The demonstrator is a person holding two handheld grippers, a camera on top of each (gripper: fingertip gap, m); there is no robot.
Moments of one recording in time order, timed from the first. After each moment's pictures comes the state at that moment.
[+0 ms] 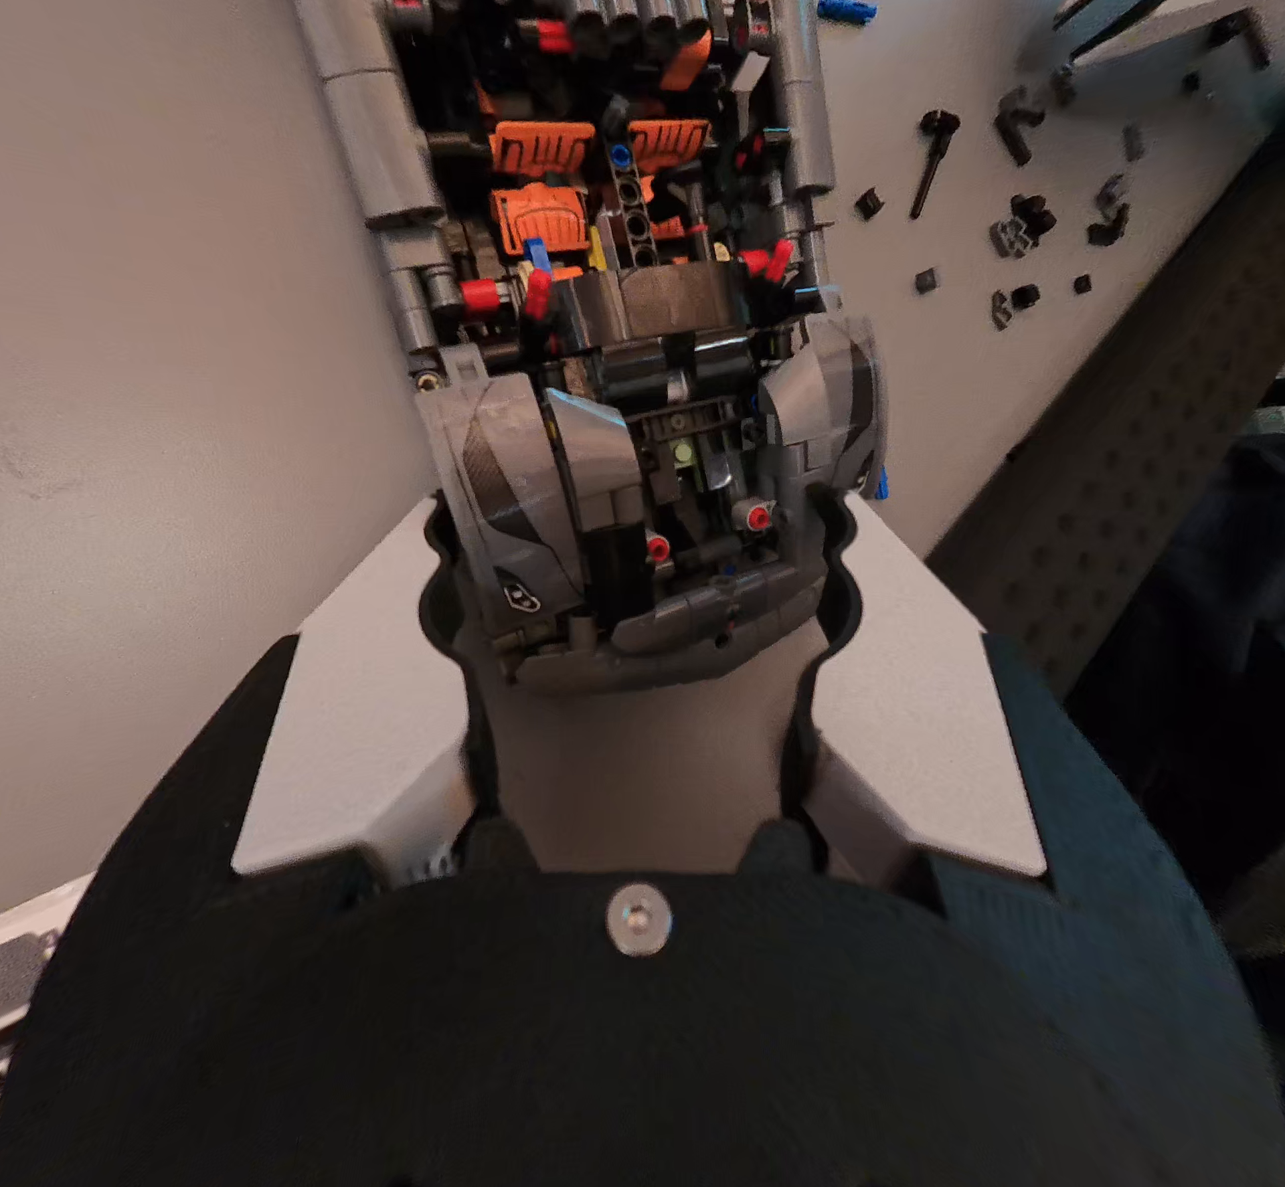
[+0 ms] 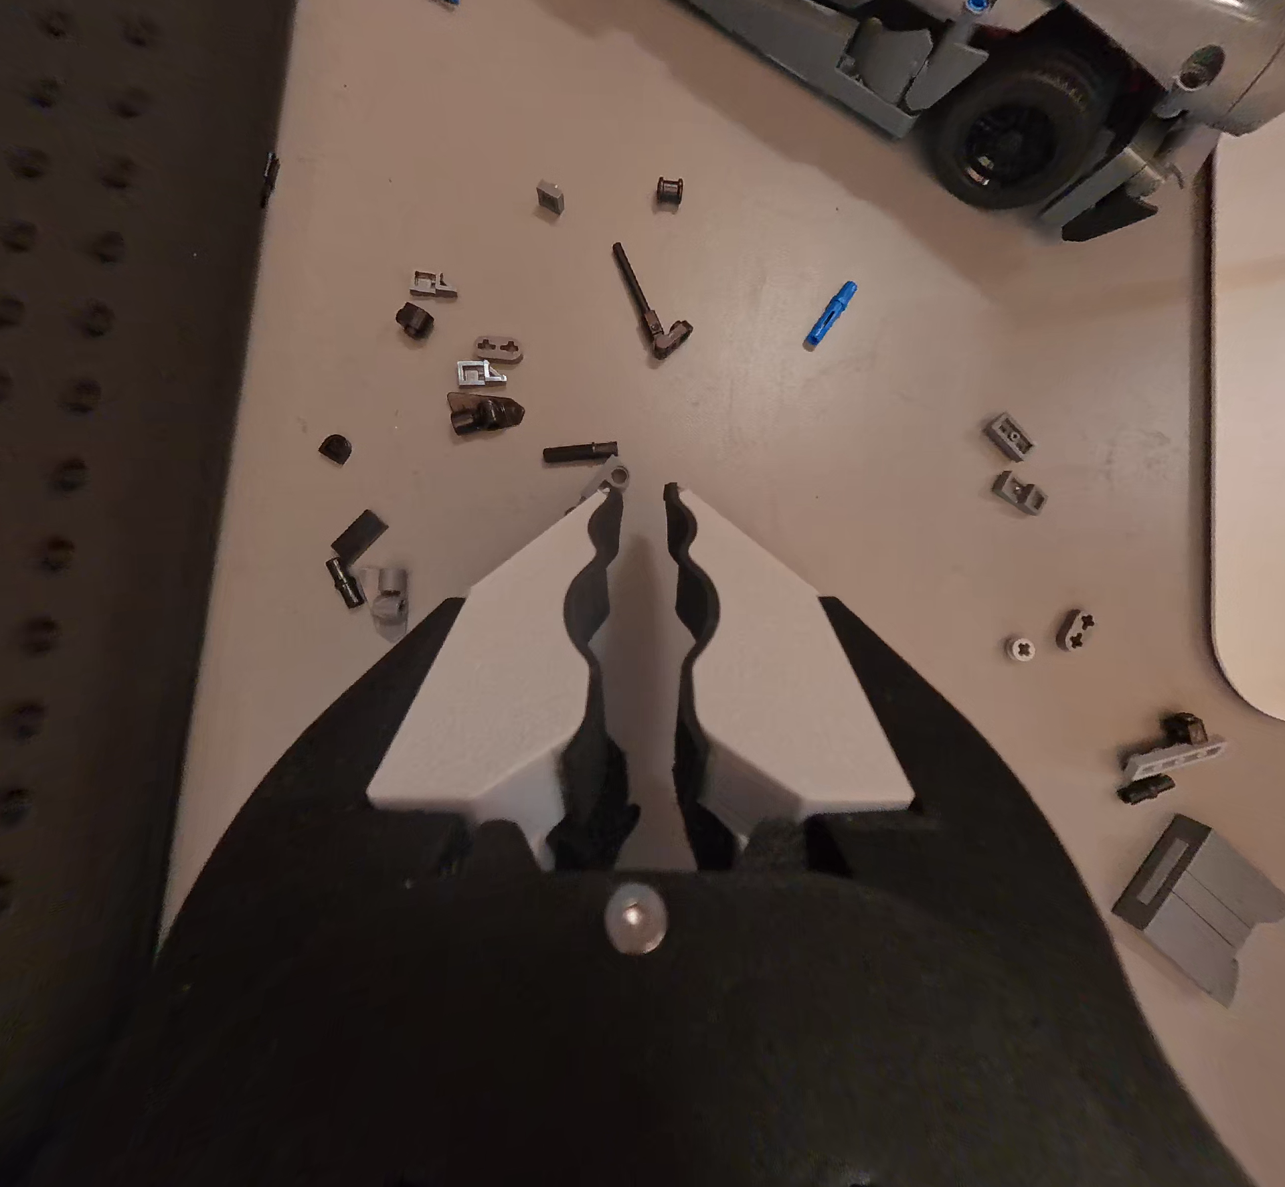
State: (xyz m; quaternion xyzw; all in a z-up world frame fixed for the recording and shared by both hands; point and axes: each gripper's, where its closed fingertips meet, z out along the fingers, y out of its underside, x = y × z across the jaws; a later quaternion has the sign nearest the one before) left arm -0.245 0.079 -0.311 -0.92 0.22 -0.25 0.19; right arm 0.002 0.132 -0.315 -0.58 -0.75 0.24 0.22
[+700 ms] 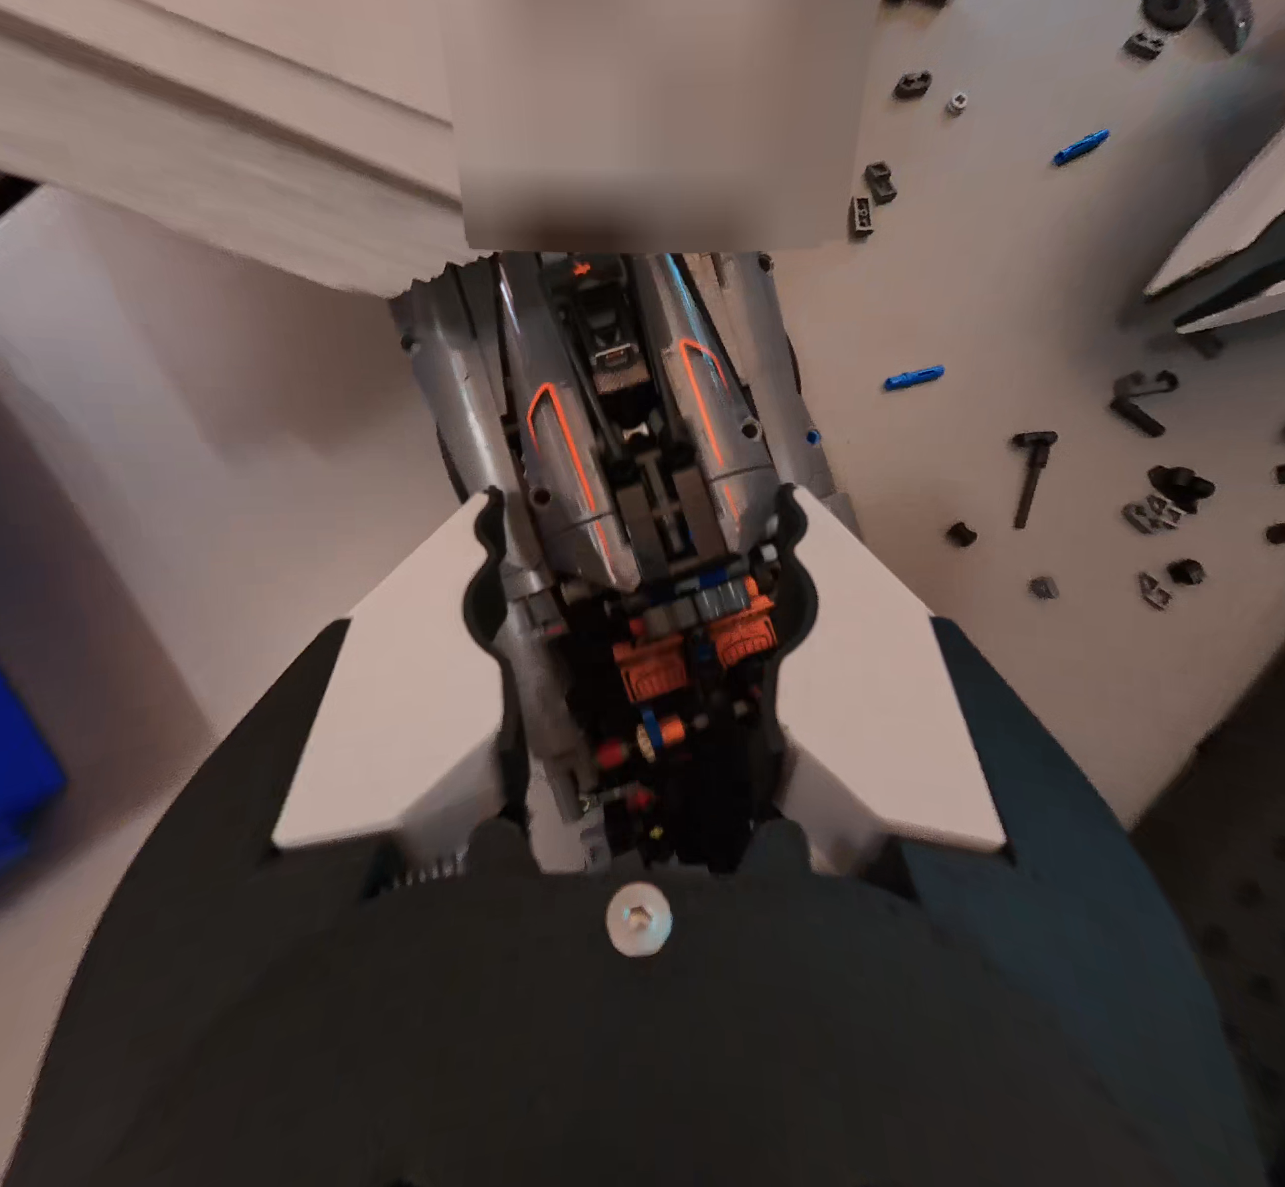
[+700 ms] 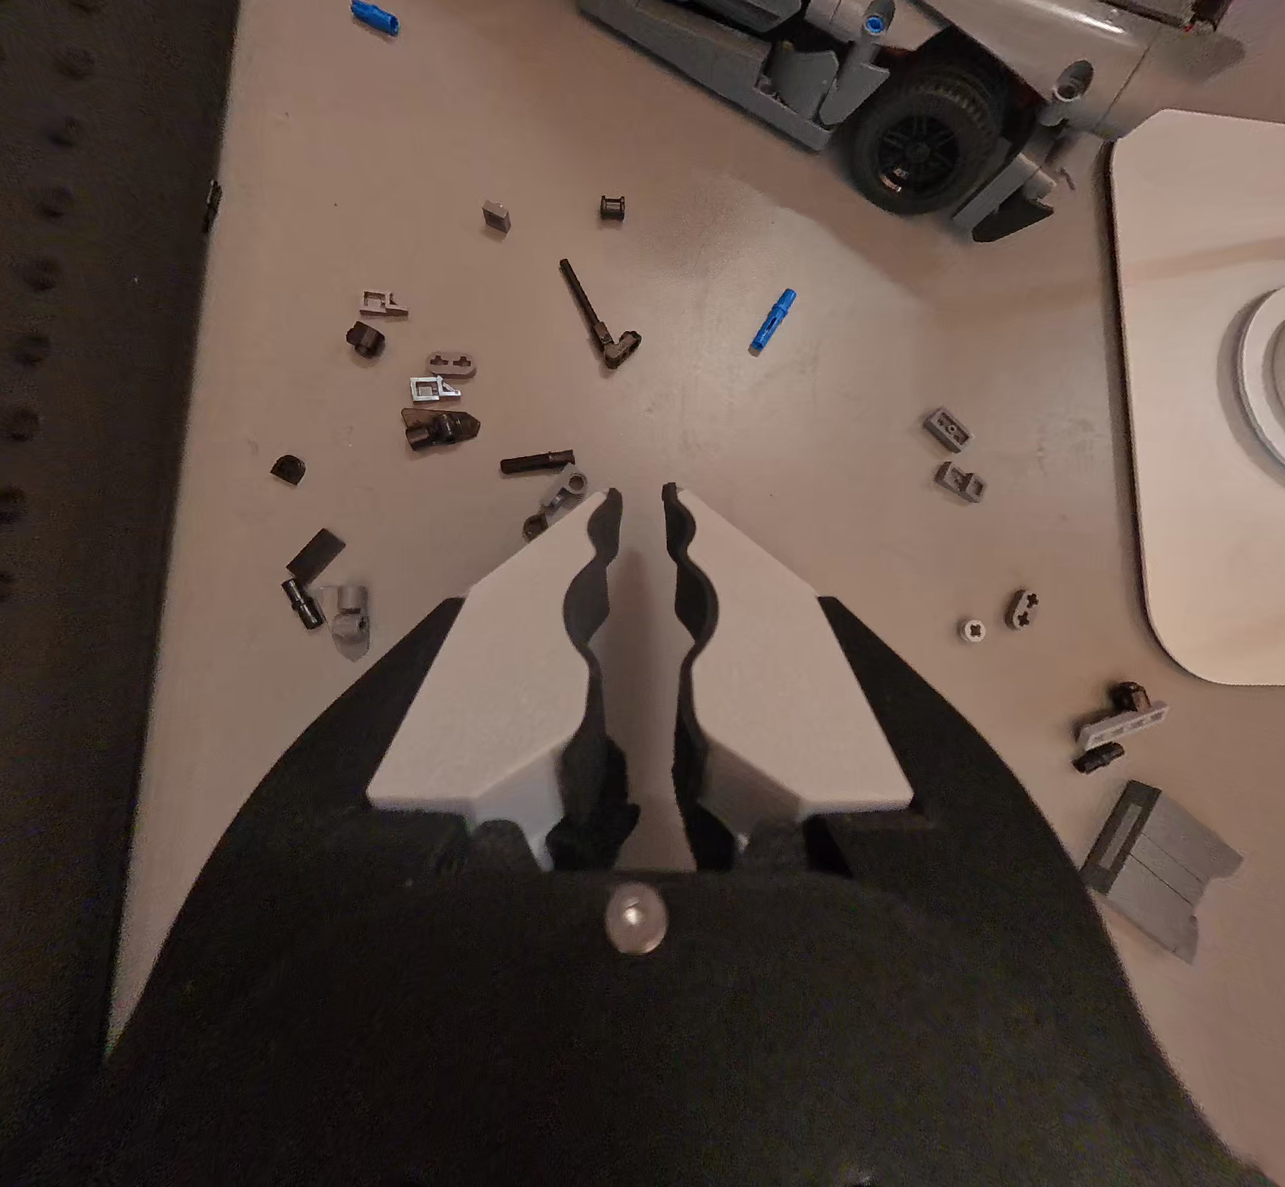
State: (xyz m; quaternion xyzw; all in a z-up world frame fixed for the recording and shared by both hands) left arm -0.201 0.202 -0.270 -0.90 0.29 -0.12 0.30; right arm -0.002 0.140 -0.310 -0.59 -0.73 0.23 0.26
